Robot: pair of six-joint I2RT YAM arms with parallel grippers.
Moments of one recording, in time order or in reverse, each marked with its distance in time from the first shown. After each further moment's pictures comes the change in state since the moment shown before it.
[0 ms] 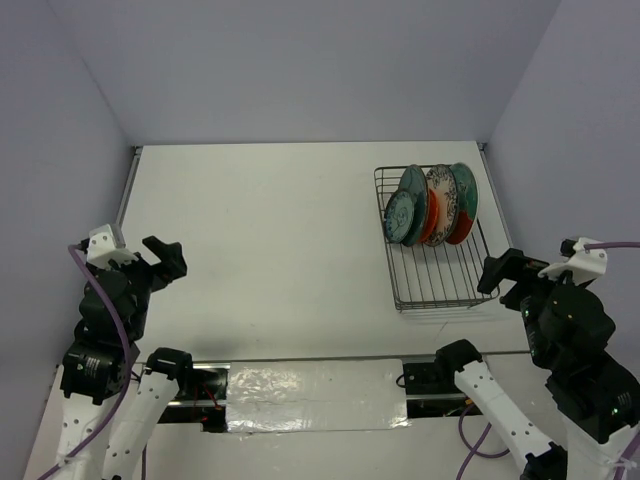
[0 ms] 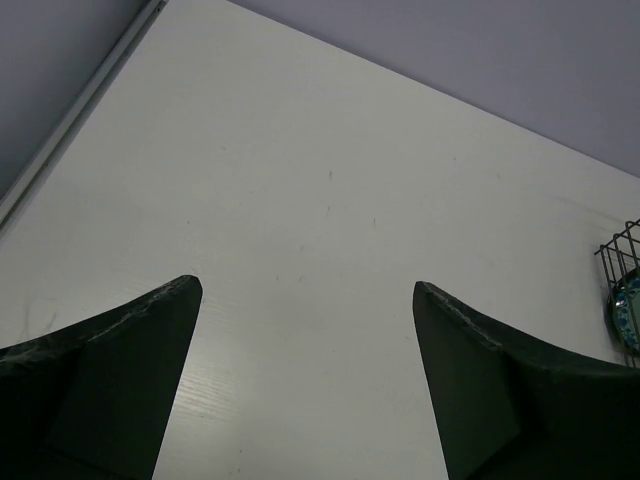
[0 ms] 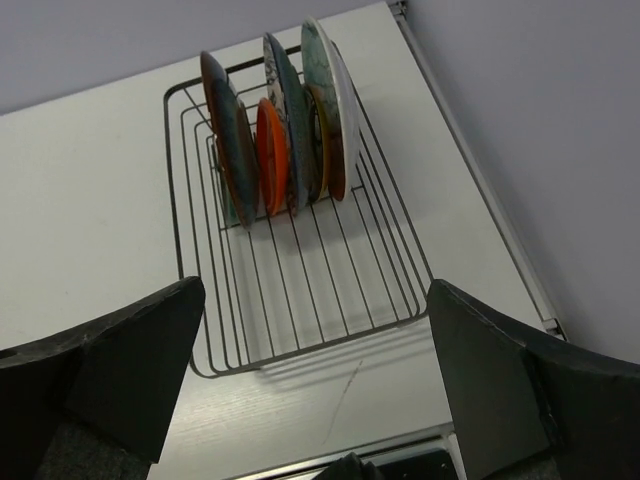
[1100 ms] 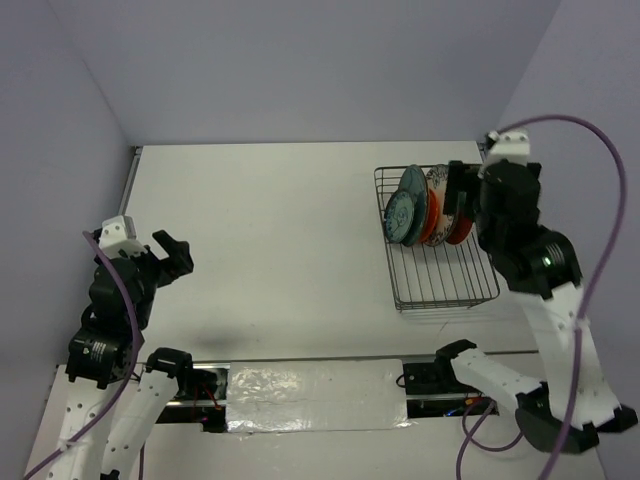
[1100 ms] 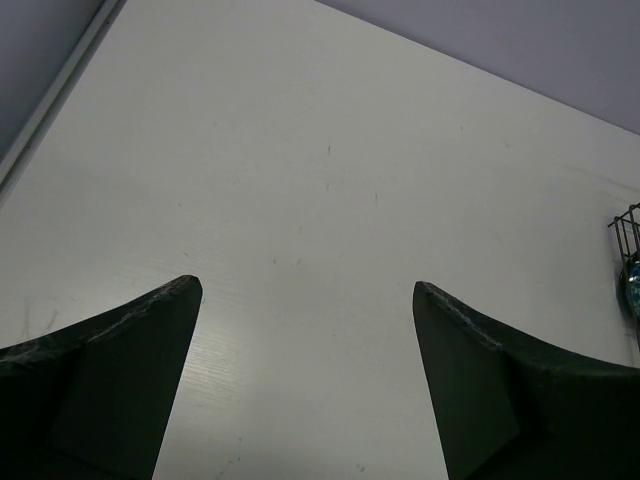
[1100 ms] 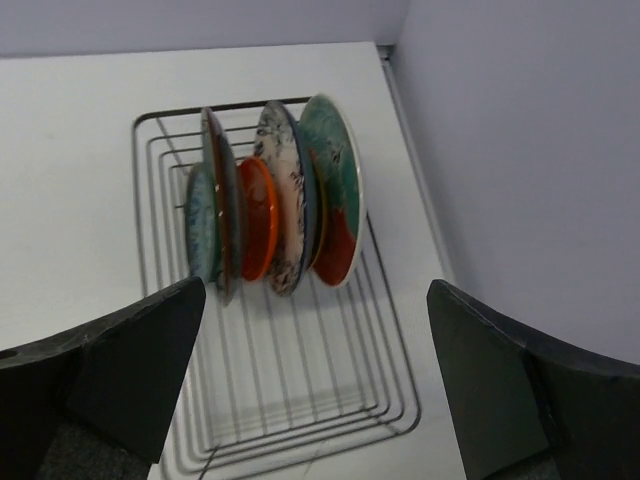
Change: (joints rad) left arm 0.000 0.072 -0.003 0.002 0.035 0.002; right arm 0.000 0.485 0.169 0.212 0.014 -0.210
